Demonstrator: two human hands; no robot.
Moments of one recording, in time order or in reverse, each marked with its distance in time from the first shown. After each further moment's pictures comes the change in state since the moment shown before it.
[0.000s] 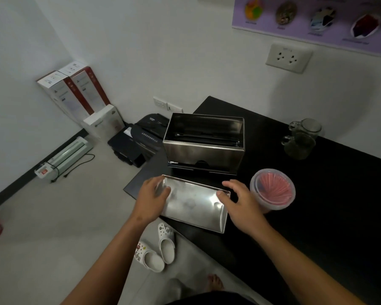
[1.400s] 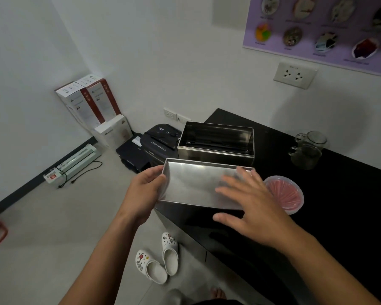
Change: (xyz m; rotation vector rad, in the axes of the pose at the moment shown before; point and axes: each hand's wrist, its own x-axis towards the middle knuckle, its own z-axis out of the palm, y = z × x) left_hand -0.041 0.063 -0.082 -0.584 -0.048 -0.027; right_hand -0.046 -0.083 -0.034 -0.698 -0.175 -0.563
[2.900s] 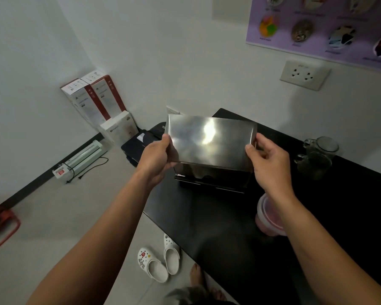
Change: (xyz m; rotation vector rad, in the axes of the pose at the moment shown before) left_hand 0.114 0.055 0.062 -0.225 0.138 -0.186; right_hand 0.102 0.096 -0.018 0.888 0.622 0.381
